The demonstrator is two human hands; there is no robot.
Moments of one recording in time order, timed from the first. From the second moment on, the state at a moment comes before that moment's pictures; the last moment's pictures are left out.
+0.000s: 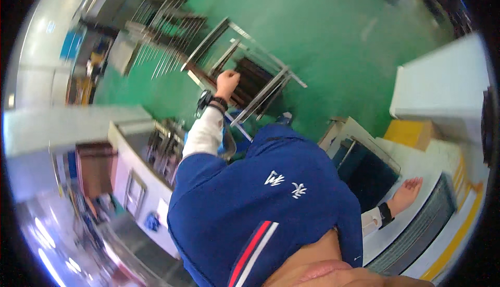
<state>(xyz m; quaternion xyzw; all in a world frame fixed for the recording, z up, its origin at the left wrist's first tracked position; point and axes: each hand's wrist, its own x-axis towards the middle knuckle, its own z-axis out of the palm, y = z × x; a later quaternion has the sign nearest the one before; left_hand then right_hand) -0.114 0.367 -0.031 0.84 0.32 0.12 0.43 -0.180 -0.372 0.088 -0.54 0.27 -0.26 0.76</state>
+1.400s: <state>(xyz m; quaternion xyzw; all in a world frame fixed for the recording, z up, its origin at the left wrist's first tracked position) -0.102 0.426 -0.125 0.88 0.48 -0.04 0.04 -0.186 -0.332 0.179 -0.49 0.37 -0.19 0.77</state>
